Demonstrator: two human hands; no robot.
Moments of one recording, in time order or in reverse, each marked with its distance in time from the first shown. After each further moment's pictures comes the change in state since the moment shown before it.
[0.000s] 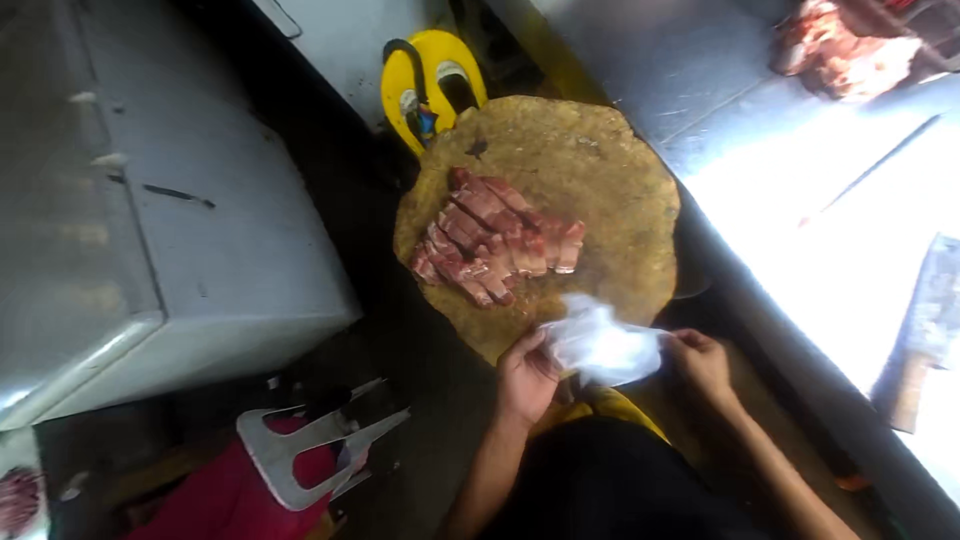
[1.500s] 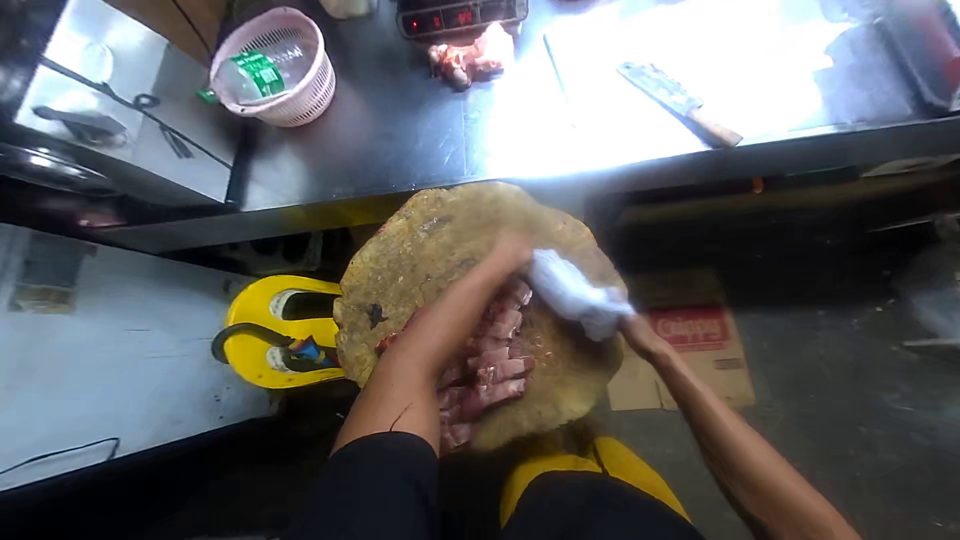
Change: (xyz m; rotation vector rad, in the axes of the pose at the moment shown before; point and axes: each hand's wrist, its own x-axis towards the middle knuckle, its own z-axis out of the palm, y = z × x) left_hand 0.275 -0.005 0.135 -2.182 1.497 -0.375; right_hand -0.054 -0.040 0.204 0.456 0.609 0.180
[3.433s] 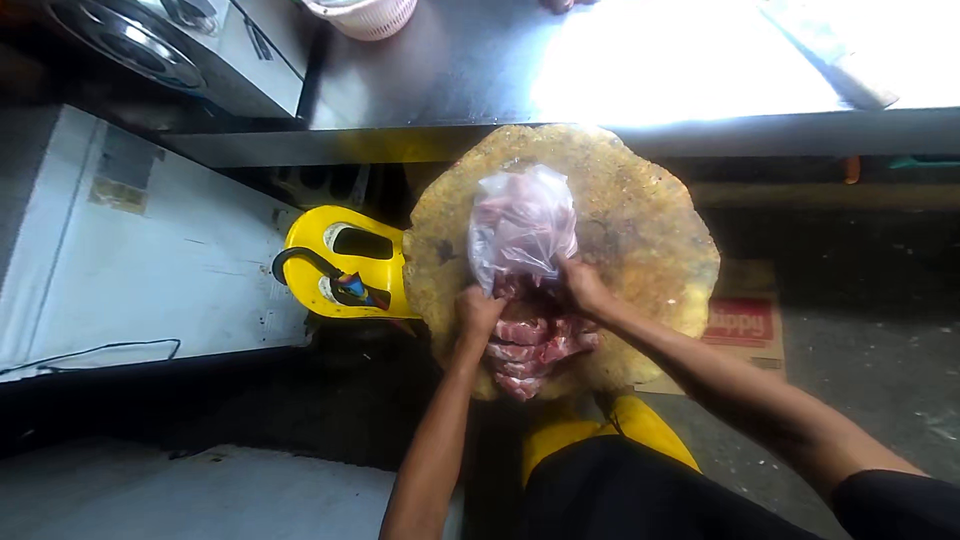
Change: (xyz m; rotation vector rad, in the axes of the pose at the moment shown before) left_hand -0.230 -0.021 0.204 -1.043 0.589 -0.862; right_hand 0.039 -0.053 0.219 -0.816 -0.173 -0.344
